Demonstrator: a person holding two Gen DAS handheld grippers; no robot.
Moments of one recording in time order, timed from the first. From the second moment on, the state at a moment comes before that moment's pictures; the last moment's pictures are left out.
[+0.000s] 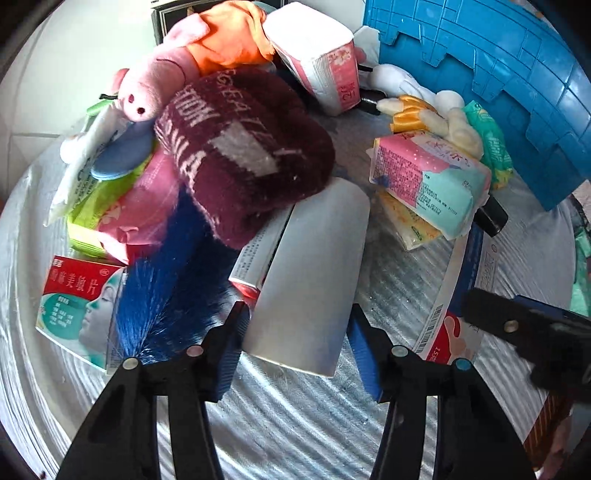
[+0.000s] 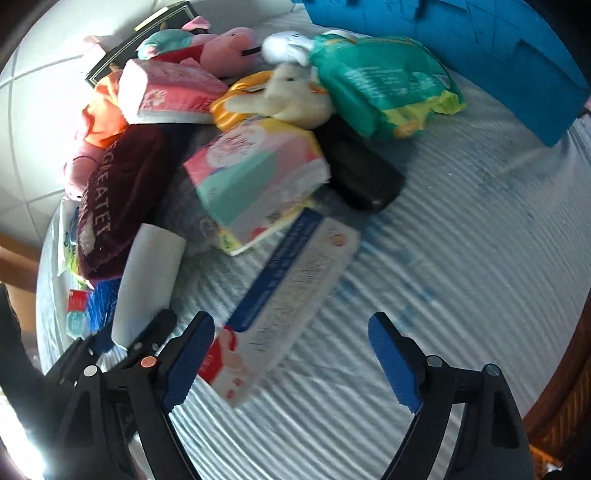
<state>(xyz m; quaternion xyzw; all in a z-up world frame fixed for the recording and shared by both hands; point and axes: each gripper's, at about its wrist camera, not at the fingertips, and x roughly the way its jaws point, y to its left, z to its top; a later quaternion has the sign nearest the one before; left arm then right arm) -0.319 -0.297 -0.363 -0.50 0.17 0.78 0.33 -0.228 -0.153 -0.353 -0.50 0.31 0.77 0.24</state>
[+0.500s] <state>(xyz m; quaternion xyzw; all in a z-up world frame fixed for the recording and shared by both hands) -0.301 -0.304 -0.373 -0.50 0.15 0.79 0.31 -0.222 -0.161 -0.360 -0.55 0.19 0.78 0.25</state>
